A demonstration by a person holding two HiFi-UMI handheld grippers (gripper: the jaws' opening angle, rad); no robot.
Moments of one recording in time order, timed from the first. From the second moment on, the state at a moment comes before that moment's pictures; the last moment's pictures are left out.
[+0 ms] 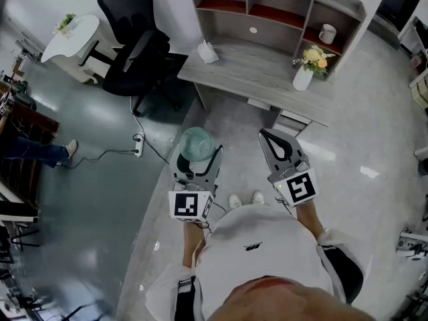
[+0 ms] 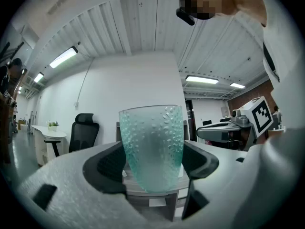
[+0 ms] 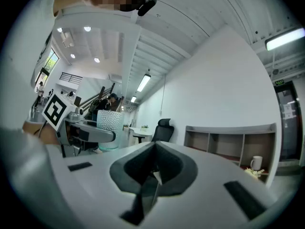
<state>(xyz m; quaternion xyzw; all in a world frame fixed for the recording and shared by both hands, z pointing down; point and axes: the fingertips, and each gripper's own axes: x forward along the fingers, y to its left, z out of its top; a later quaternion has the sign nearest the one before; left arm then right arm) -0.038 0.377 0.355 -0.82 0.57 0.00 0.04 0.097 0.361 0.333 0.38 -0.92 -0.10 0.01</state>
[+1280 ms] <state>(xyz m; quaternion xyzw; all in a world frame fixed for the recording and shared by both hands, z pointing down) -0.087 0.331 0.376 -0.84 0.55 -0.01 0.04 0.046 0.329 0.350 0.43 -0.90 -0.09 0.02</state>
